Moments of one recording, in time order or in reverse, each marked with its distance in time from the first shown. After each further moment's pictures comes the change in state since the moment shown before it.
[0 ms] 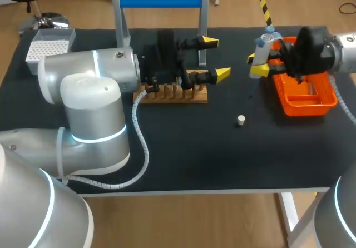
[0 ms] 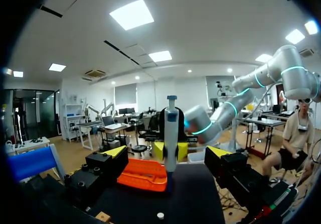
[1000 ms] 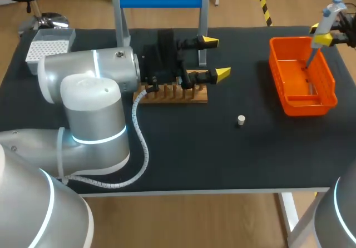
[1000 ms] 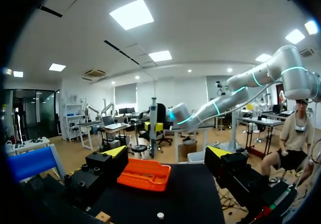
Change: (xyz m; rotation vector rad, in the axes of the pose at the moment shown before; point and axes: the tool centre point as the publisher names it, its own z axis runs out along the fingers) left arm 0.000 -0.001 0.000 -0.003 0.000 0.000; right arm -0.066 0.013 -0.170 0.024 -0.015 -0.046
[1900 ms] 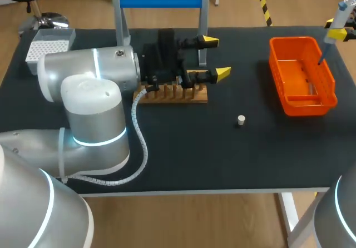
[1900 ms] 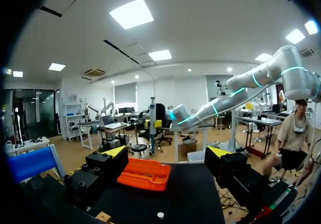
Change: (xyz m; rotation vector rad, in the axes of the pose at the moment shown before) left arm -0.001 0.000 0.000 -0.005 0.003 0.000; right arm -0.013 0.000 -0.053 -0.046 -0.060 0.049
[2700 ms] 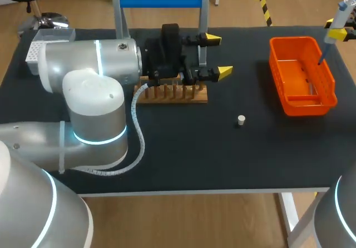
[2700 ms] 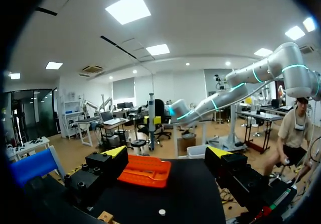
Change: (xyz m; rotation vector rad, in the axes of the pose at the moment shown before) left arm -0.002 -0.002 0.003 -0.051 0.010 0.016; right arm 0.000 0.000 0.000 0.000 0.000 0.000
